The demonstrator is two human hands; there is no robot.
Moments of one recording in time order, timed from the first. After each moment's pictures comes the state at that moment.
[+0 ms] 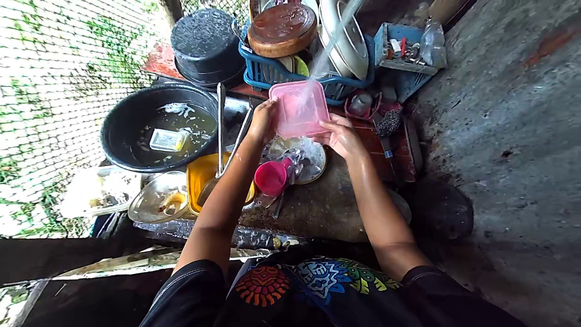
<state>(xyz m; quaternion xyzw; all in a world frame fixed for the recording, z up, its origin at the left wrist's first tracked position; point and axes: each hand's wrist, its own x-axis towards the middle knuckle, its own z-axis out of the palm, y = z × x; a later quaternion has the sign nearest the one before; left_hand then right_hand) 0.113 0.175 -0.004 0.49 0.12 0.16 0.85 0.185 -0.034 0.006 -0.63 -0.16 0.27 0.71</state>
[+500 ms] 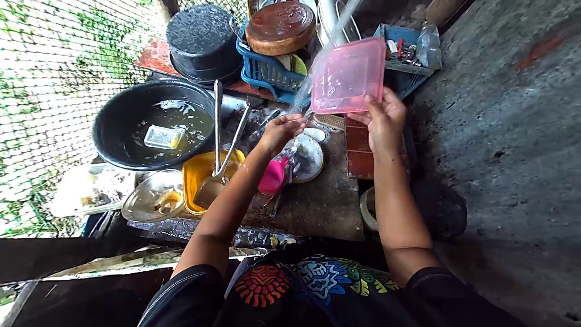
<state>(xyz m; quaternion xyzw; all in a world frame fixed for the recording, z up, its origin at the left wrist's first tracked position) 0.101 0.138 -0.016 0.50 0.10 0.07 0.86 0.194 -0.081 0.053 -0.68 -0.24 -0.04 0.70</state>
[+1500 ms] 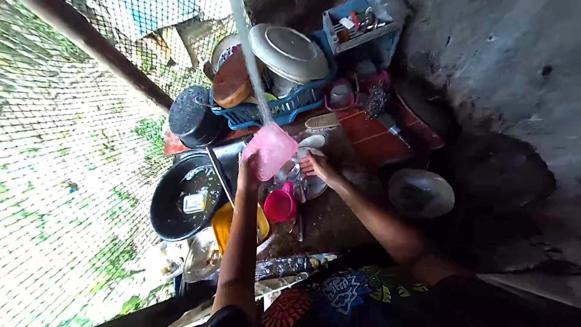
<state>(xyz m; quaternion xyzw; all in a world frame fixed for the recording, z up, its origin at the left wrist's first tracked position) 0.089 0.169 -0.010 0.53 0.25 0.12 0.80 0.152 -0.030 -0.072 -0.68 -0.07 0.29 0.67</state>
